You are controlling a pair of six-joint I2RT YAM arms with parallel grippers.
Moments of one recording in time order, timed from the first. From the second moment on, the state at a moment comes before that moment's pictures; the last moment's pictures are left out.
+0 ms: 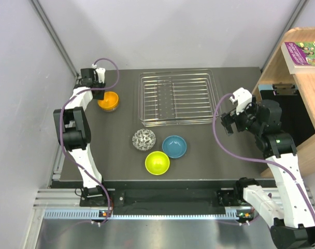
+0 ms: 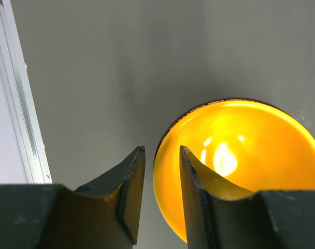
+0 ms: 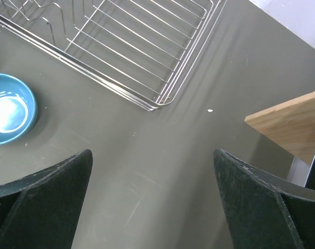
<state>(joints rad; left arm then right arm) 0.12 2.03 1.60 -0.38 0.05 0.27 0.13 0.81 1.01 -0.68 -0.24 -0.40</state>
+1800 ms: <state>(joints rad) 0.12 1.77 1.65 -0.49 0.27 0.28 0.32 1.35 1.50 -0.70 -0.58 -0.23</state>
